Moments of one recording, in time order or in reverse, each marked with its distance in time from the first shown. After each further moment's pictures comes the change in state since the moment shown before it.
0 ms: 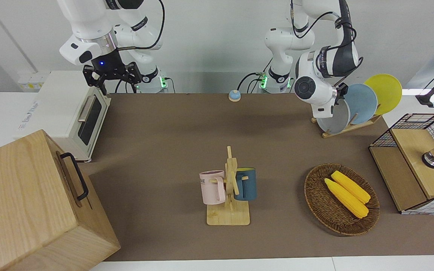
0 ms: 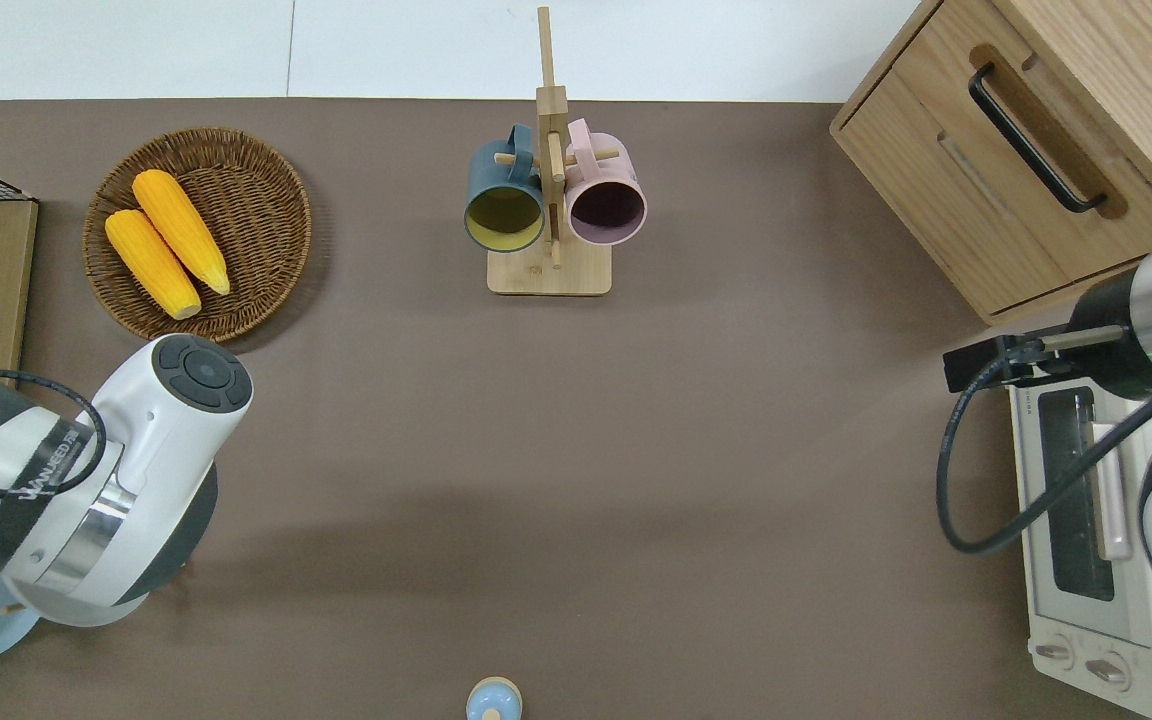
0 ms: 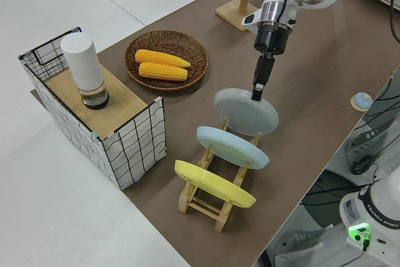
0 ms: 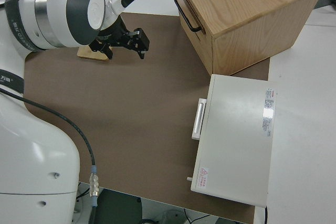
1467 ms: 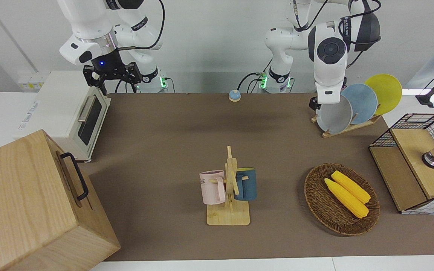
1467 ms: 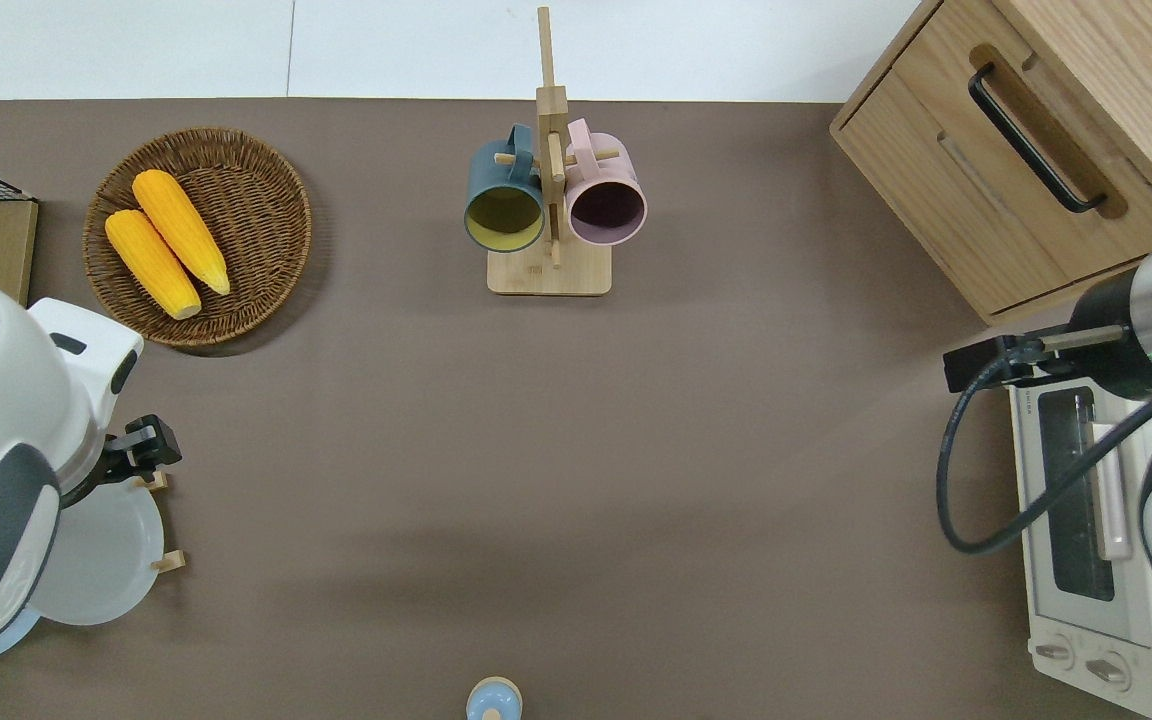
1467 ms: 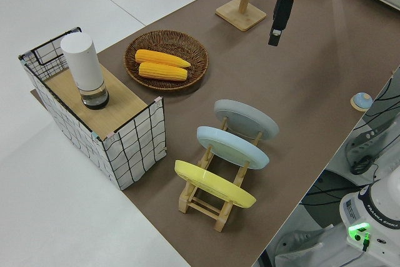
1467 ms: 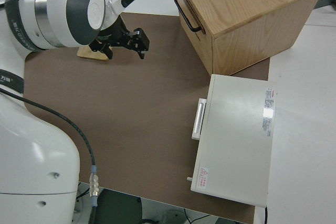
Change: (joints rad) left arm 0.001 -0.117 0.016 0.253 -0.400 0.025 0.245; right arm 0.000 0.000 0.000 0.000 0.000 0.000 0.000
